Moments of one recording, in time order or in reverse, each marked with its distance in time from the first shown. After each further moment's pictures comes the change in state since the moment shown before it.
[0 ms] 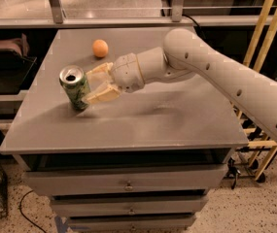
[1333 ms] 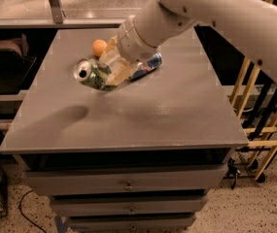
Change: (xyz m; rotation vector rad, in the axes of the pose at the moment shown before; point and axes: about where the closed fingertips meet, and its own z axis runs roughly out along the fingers) arm -0.024 -0.020 -0.071 -0.006 0.611 -0.243
